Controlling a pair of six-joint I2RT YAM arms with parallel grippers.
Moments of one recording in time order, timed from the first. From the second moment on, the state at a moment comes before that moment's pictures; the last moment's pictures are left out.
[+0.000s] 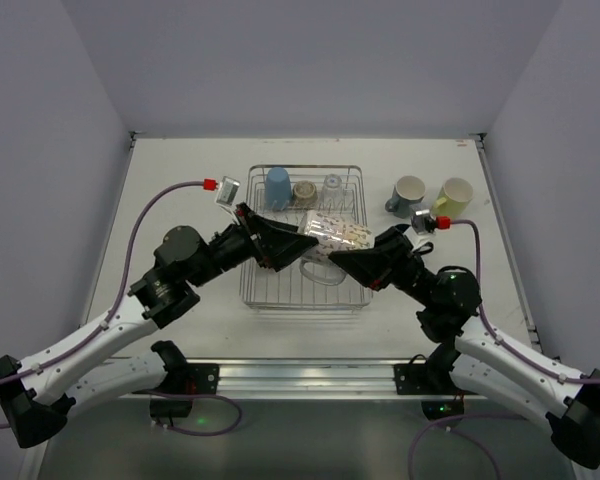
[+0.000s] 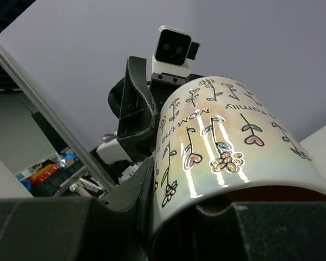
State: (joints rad) left arm -0.84 0.88 0.82 0.25 0.21 -0.90; right arm 0.76 0.77 0.41 0.98 -0.37 0.99
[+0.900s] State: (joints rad) left arm -0.84 0.59 0.82 -0.47 -0.15 -0.30; right arm 0.16 0.79 0.97 -0.54 0.19 0.53
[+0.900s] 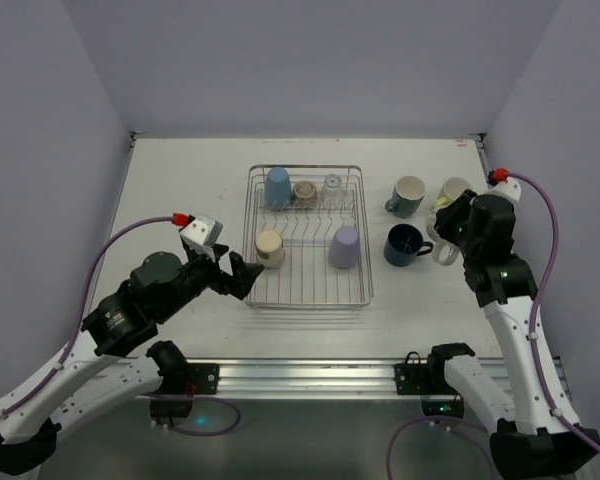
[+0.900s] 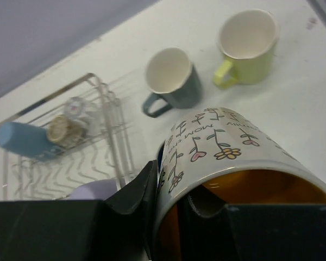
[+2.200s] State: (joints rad) left arm -0.82 0.59 0.70 -0.47 -0.18 -0.25; right arm -0.14 1.34 0.97 -0.39 0.11 0.49
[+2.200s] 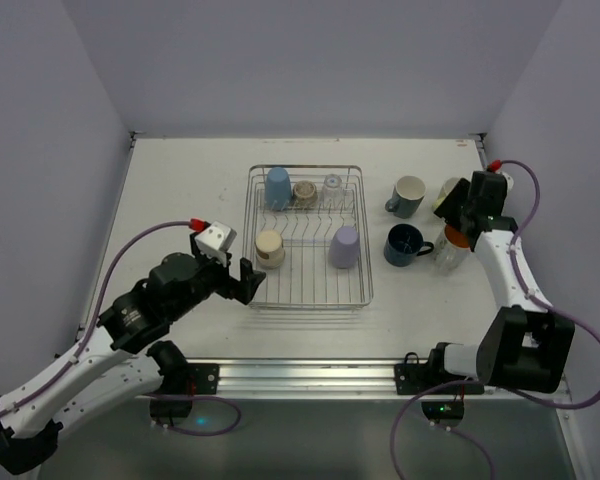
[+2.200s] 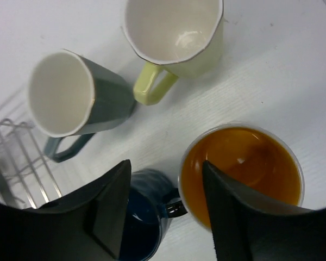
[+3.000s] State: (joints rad) left arm -1.02 1.35 1.03 -0.17 -0.13 -0.30; right arm -0.10 0.43 0.46 -0.16 -0.34 0.72
